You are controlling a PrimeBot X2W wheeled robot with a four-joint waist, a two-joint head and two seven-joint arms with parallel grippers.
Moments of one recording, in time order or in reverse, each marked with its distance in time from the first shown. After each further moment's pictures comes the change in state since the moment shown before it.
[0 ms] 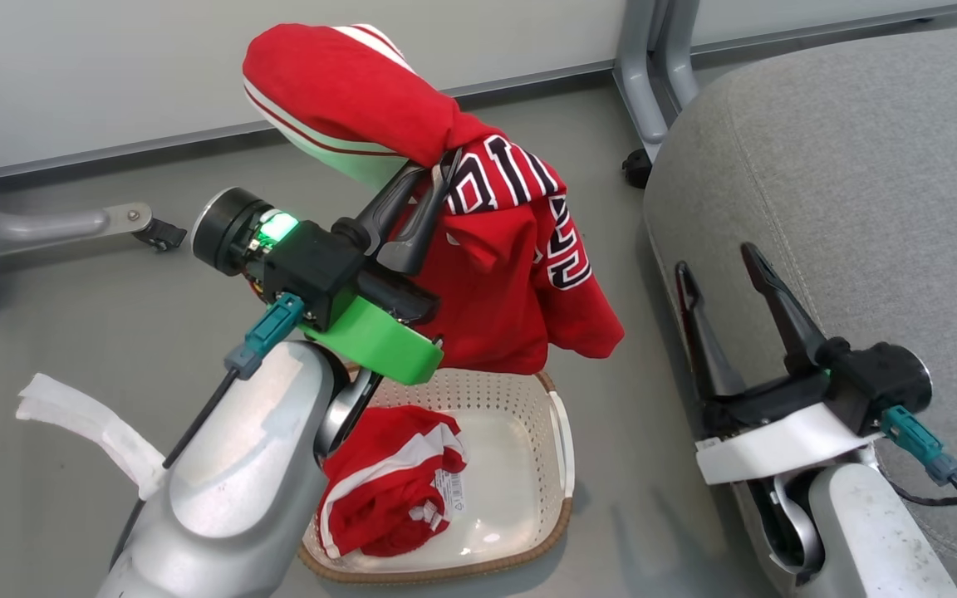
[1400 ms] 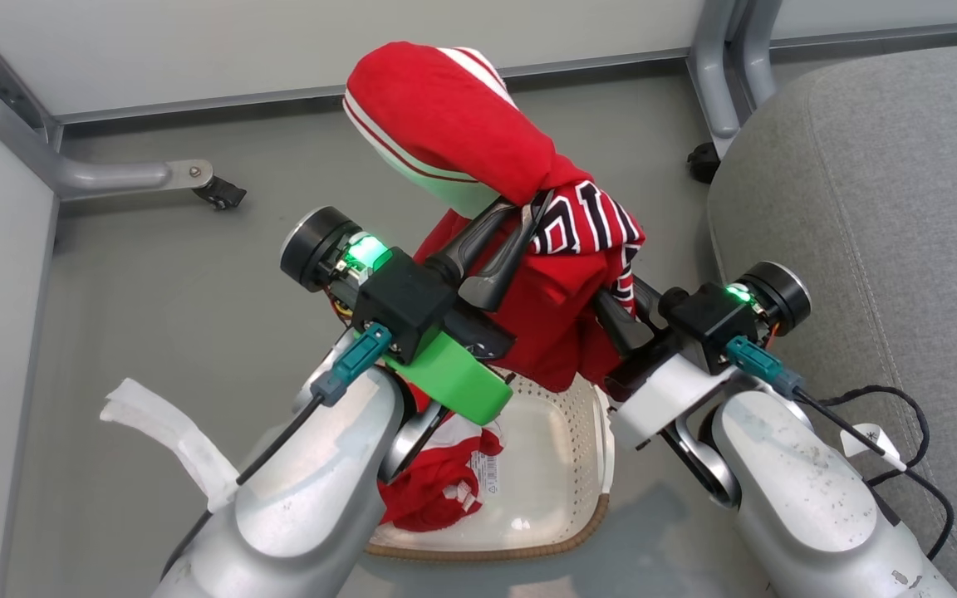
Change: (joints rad) left arm 0.001 -0.058 -0.114 -0.002 0.002 0.000 0.000; right arm -0.296 -0.067 0.316 0.268 -0.034 0.000 0.000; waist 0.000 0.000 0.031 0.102
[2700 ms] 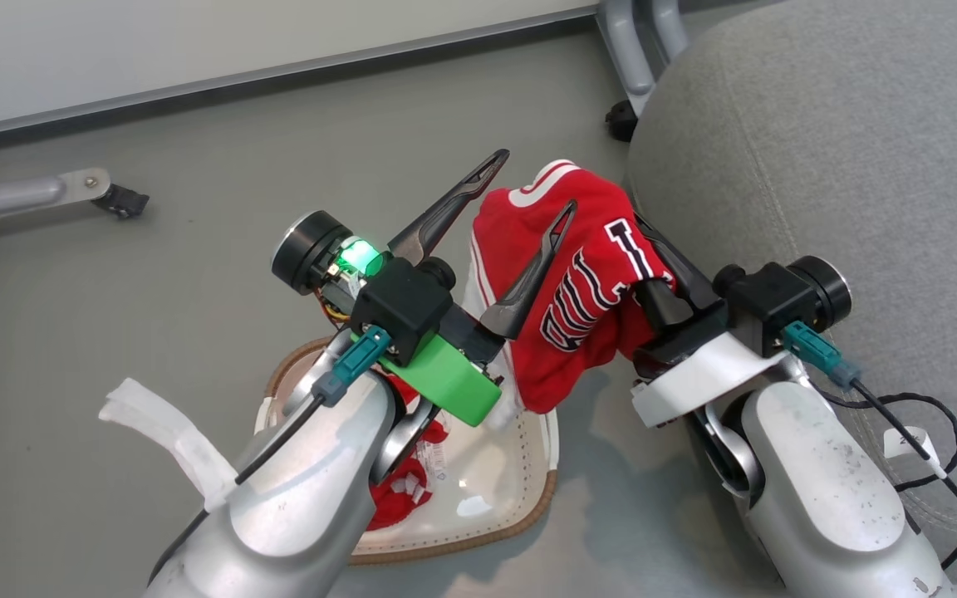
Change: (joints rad) left arm -0.001 0.018 -0.003 0.023 0.022 0.000 -0.001; right arm 0.037 0.035 -0.125 -0.065 0.021 0.000 0.000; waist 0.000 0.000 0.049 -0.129
